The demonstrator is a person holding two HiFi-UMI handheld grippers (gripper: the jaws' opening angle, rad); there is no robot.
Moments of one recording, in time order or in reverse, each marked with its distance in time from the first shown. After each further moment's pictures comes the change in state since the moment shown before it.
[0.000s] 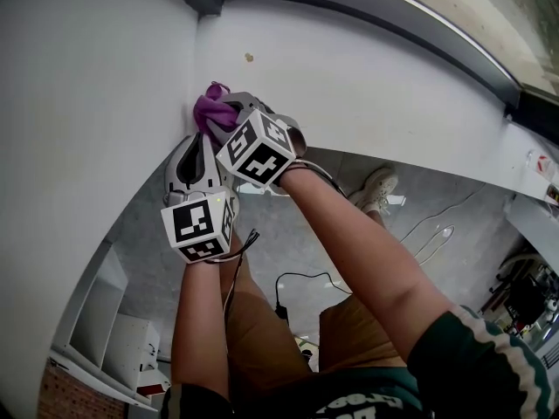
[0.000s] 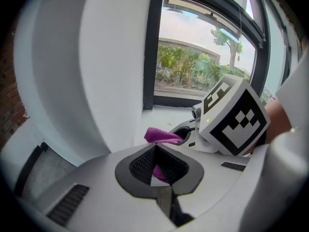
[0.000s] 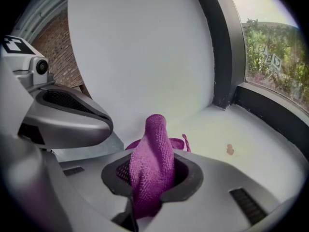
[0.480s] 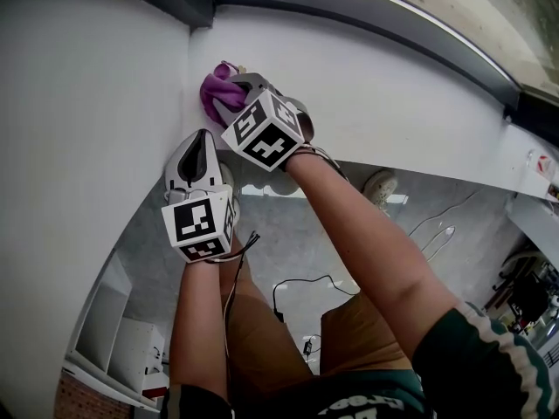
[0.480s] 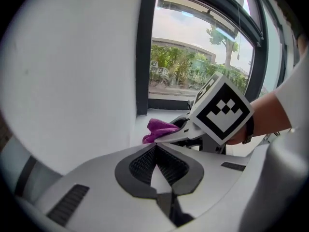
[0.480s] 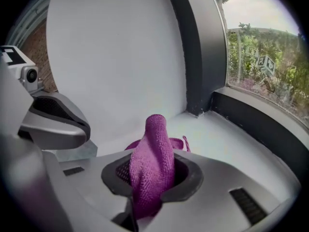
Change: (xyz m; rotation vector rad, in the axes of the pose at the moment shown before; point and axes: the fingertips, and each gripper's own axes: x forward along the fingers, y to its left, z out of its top) left arm 0.021 -0.013 0.023 0.036 -0.002 -0.030; right arm -0.012 -0.065 0.012 0.012 -0.017 -0.084
